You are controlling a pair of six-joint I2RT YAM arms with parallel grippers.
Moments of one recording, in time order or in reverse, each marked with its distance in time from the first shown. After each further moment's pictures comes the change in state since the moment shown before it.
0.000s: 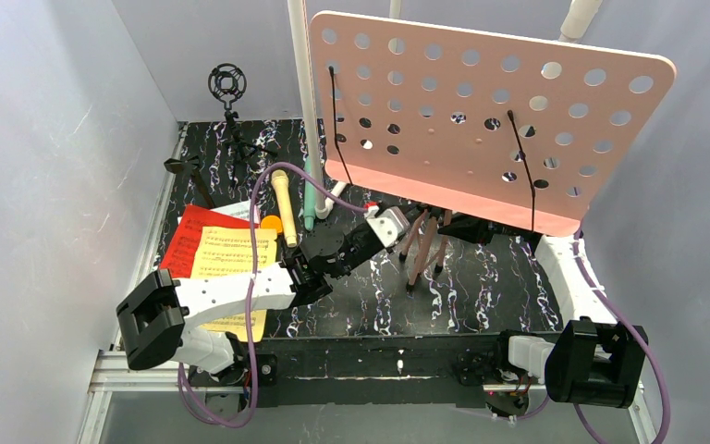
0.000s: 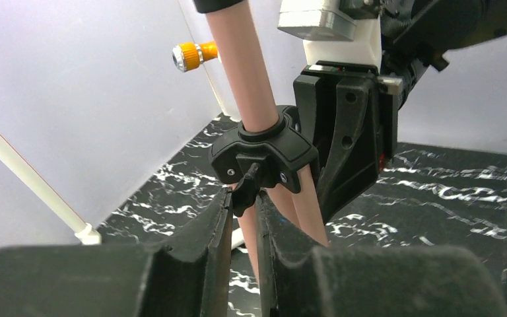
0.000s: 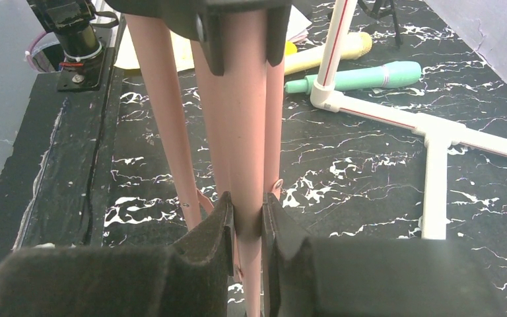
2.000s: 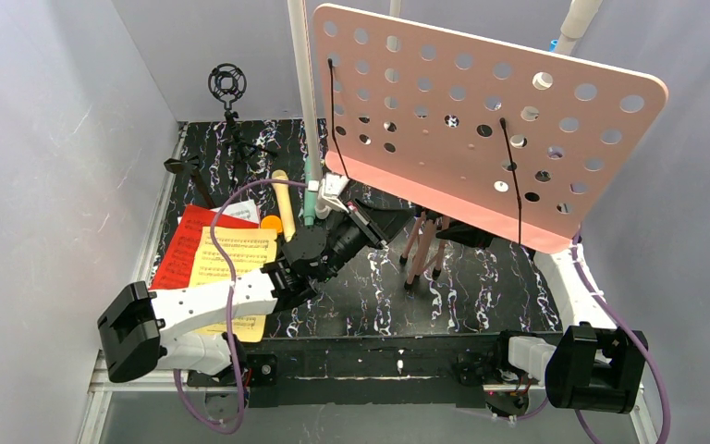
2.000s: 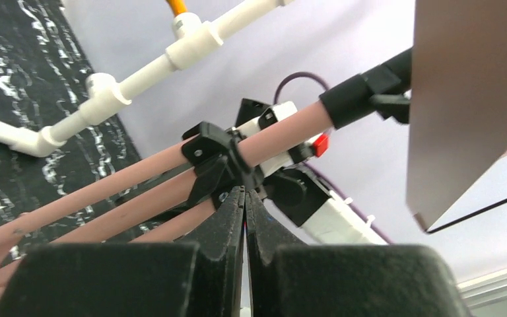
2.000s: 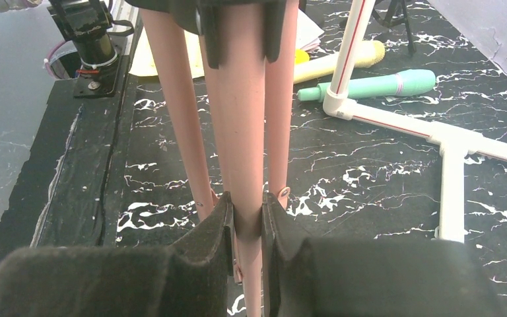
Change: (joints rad) left arm 0.016 -0.133 -0.066 -0.096 -0.187 -1.326; right arm 0.008 -0.025 -0.037 0.039 -0.029 0.043
